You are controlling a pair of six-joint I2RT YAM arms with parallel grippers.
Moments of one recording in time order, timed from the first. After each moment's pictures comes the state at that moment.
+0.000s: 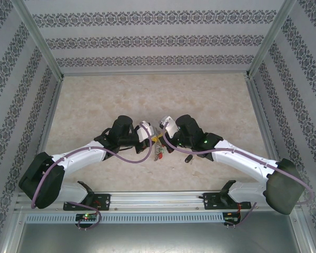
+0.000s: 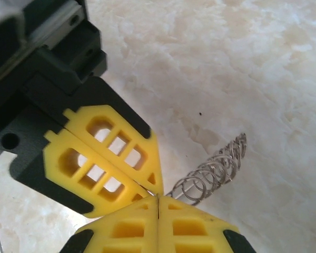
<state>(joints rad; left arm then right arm) -0.61 1.34 0.67 0.11 0.53 0.36 0.77 1.23 0.79 -0.21 -0.22 0.07</state>
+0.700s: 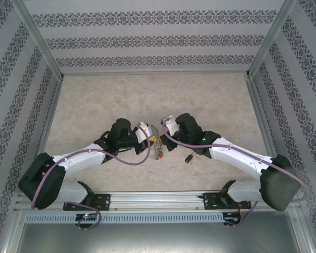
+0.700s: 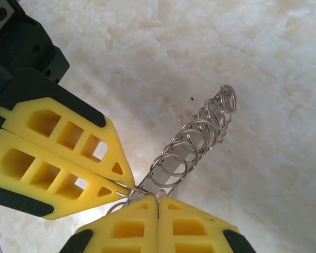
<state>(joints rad) -0.62 1.32 0.59 0.23 0.50 0.31 0.73 1.28 0.79 -0.20 -0.25 0.14</state>
